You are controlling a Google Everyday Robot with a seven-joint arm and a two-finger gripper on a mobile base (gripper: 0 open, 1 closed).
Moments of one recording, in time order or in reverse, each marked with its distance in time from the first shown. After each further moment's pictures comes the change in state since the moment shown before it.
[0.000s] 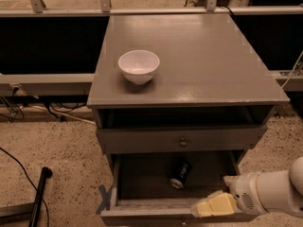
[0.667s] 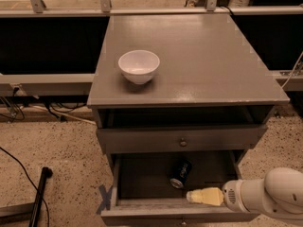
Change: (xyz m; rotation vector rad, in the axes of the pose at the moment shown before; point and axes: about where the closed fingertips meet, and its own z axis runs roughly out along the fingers) arm 0.037 -0.074 0.074 0.129 -0.004 0.423
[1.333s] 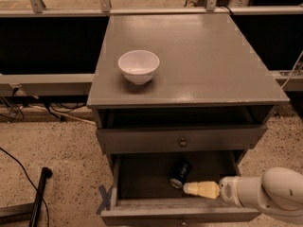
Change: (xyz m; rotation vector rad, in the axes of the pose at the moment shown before) arm -0.018 -0.002 0.019 -0.068 -0.064 0.059
